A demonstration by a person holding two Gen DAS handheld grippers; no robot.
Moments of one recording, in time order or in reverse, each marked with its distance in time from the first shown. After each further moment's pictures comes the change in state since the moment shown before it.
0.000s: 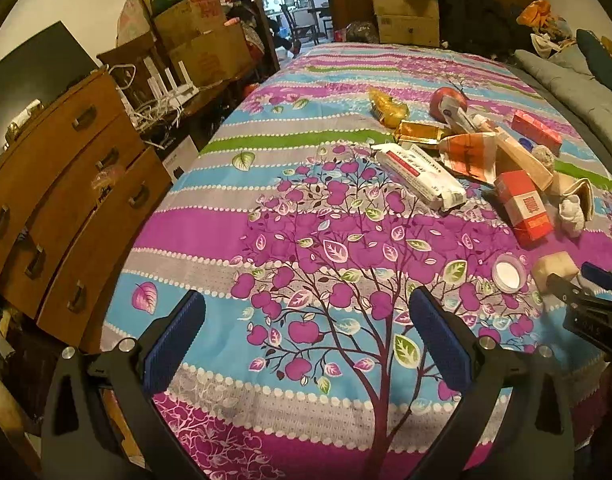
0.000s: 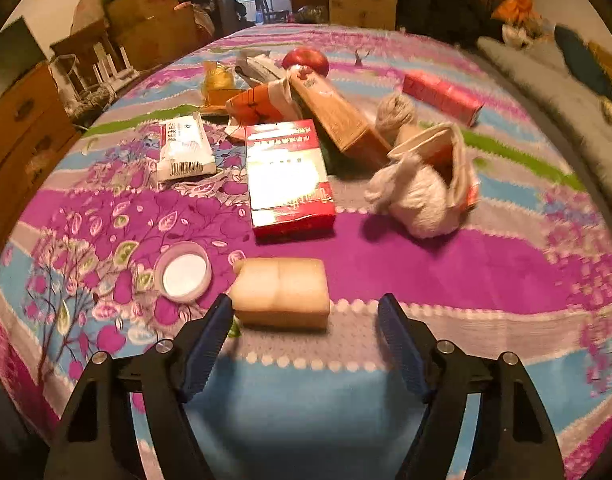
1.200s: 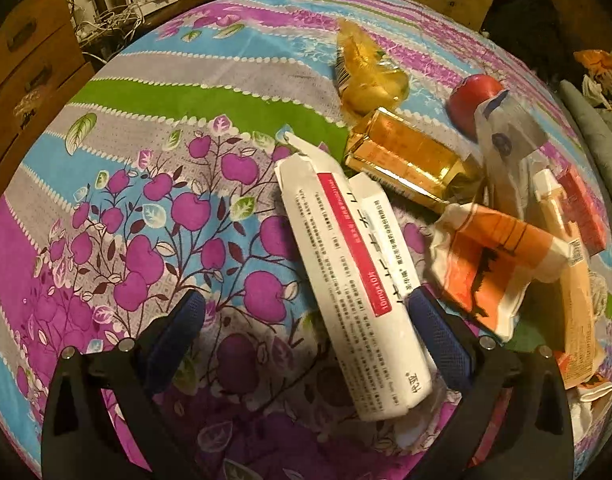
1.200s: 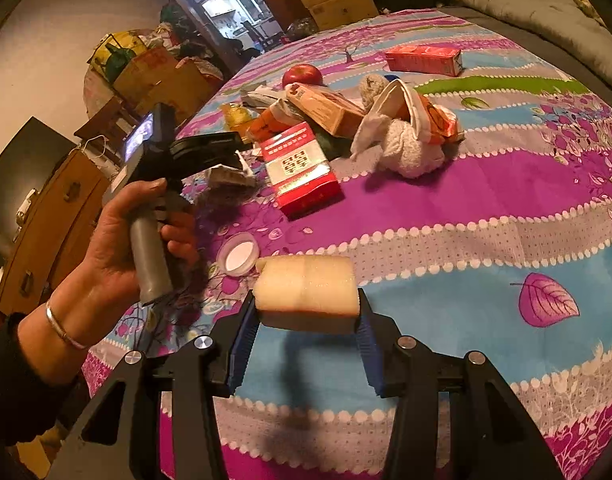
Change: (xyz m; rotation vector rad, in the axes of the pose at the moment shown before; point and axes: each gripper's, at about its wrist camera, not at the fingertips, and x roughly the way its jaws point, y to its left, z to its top) left arm 0.182 -0.103 0.114 -0.264 0.240 -0.149; right arm -0.045 -0.041 -0.046 0.256 -0.058 0.270
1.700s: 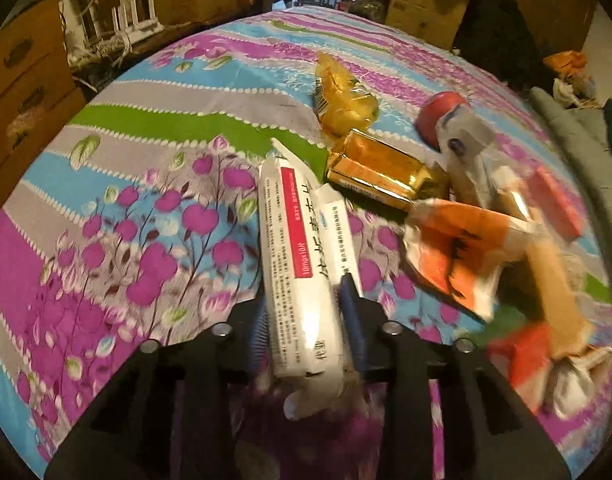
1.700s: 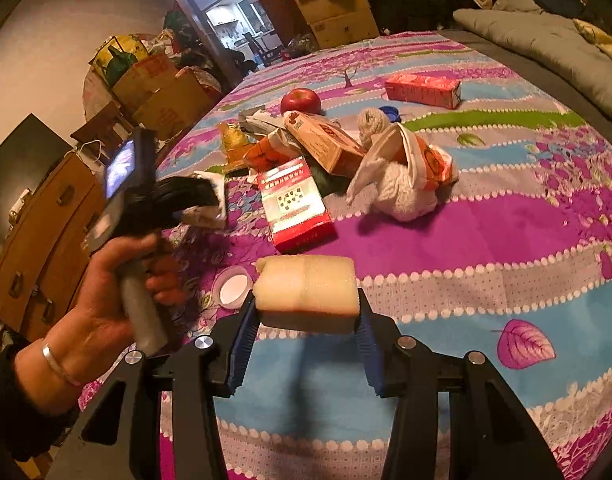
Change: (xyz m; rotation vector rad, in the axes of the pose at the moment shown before) left arm -0.031 0.010 -0.024 0.041 -0.109 -0.065; right arm -0.008 0.008 0.023 -0.045 -0.062 -0.048
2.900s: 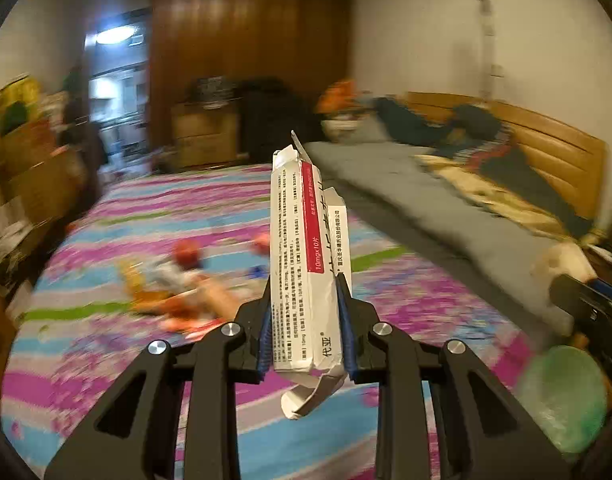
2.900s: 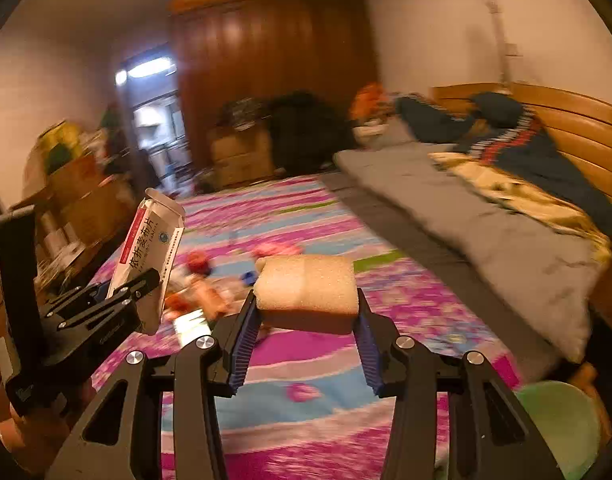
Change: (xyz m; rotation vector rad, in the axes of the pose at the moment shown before) left arm -0.284 -0.155 -0.129 0.589 -0.446 -0.510; right arm -0.305 -0.010 -0.018 0.041 -0.494 -0.436
